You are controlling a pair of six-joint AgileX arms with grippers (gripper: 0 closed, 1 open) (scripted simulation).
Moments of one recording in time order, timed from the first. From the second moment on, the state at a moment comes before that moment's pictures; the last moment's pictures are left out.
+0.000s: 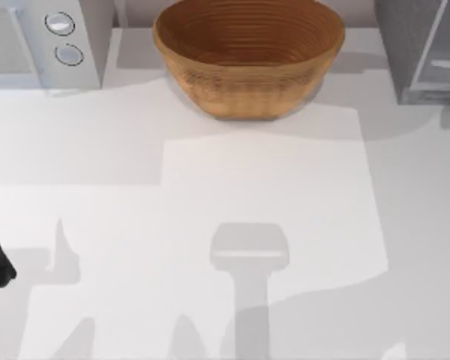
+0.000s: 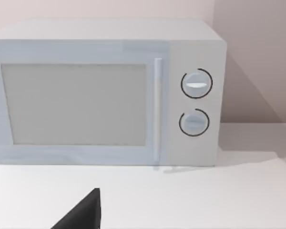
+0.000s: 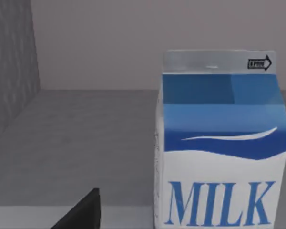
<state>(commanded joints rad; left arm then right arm) 0.00 0.00 0.00 0.00 0.00 0.00 -0.22 2.30 0.97 1.34 -0.18 0.01</state>
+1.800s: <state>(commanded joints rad) 0.00 0.00 0.00 0.00 0.00 0.00 -0.19 2.43 1.27 1.16 -0.15 0.01</state>
